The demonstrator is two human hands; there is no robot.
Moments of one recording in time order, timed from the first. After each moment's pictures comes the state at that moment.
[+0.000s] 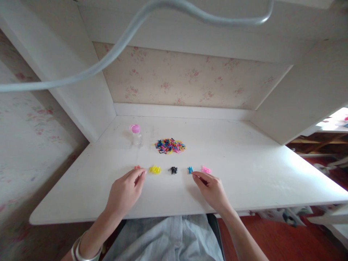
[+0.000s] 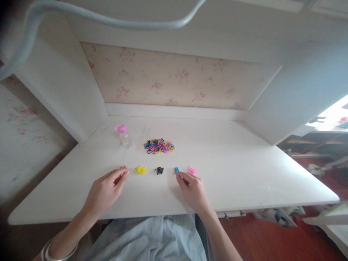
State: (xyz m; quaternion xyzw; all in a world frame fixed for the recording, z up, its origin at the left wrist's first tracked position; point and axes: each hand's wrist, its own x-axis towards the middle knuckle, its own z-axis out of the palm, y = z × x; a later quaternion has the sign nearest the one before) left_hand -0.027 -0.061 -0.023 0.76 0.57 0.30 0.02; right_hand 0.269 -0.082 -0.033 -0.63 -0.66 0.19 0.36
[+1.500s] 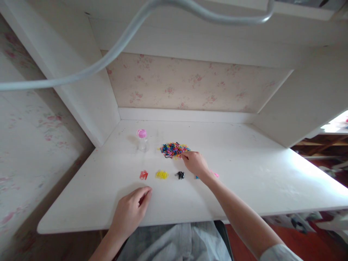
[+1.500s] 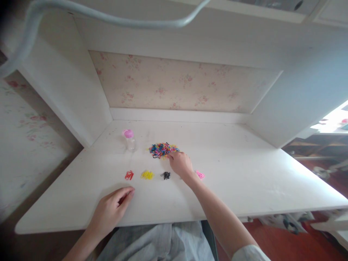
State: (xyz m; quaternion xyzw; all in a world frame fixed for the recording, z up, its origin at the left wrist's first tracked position) left_hand -0.048 -0.084 -0.050 0.77 0.55 0.30 0.14; right_hand 0.213 0.023 -0.004 -0.70 -0.71 0.05 0.07
